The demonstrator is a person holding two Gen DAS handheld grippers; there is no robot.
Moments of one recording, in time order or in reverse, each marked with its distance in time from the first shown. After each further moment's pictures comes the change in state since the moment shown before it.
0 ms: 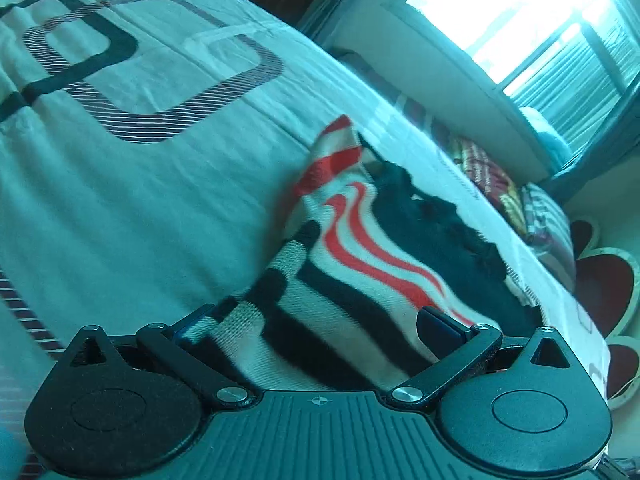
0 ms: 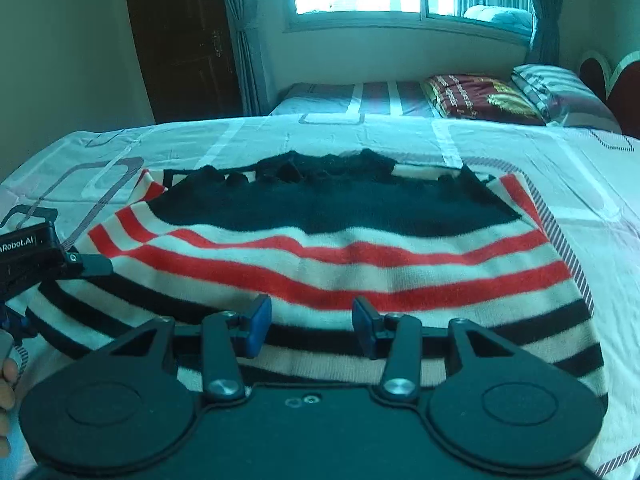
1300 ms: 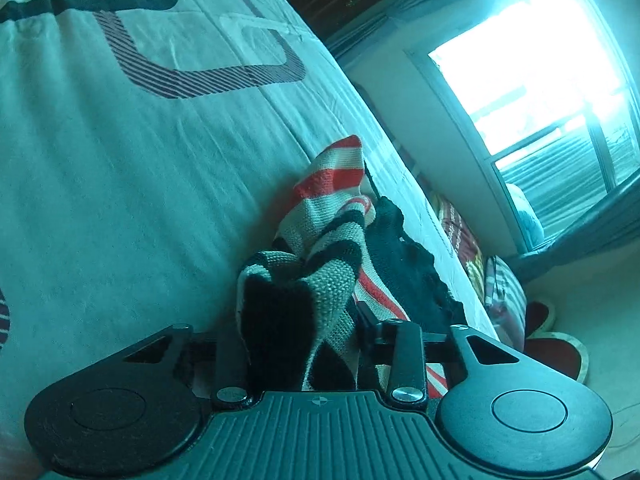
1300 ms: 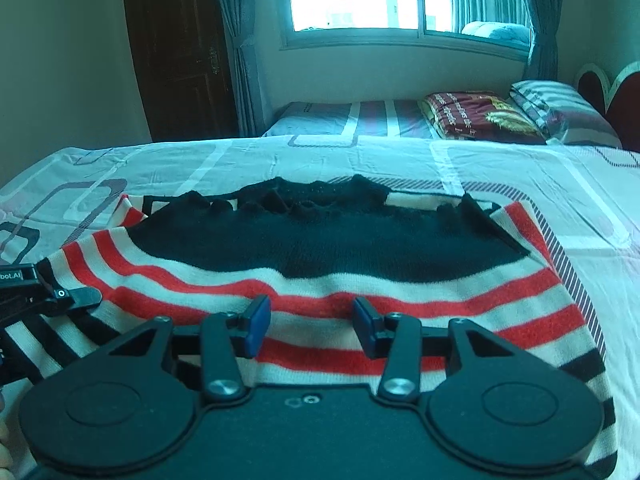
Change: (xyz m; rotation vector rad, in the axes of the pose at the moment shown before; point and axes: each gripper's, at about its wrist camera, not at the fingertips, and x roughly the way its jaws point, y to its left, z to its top) left arm 0.028 0.017 -0.008 -0.264 -0.079 -0.133; right arm 0.029 -0.012 0.007 -0.008 -0.042 -0.029
